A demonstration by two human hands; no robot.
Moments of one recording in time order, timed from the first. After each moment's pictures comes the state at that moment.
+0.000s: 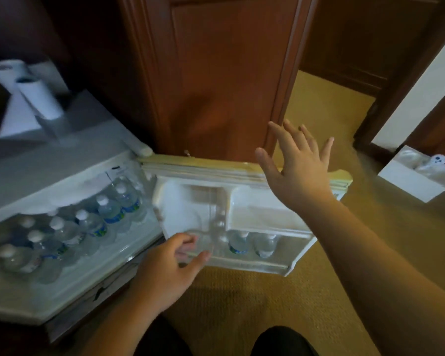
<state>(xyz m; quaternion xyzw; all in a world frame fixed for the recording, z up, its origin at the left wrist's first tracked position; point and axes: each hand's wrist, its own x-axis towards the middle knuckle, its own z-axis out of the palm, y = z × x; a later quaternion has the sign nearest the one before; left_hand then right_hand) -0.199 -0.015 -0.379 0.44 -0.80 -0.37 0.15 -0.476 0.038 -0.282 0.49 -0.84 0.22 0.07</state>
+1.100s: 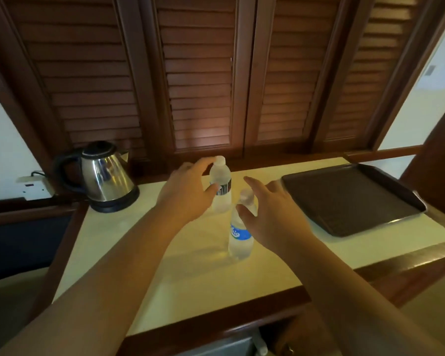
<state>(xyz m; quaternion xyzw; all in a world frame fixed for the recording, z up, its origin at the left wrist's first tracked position) -0.106 -0.370 0.219 0.60 -0.76 -0.08 0.25 -0.288 -0.296 0.212 0.69 -0.69 0.21 -0.07</state>
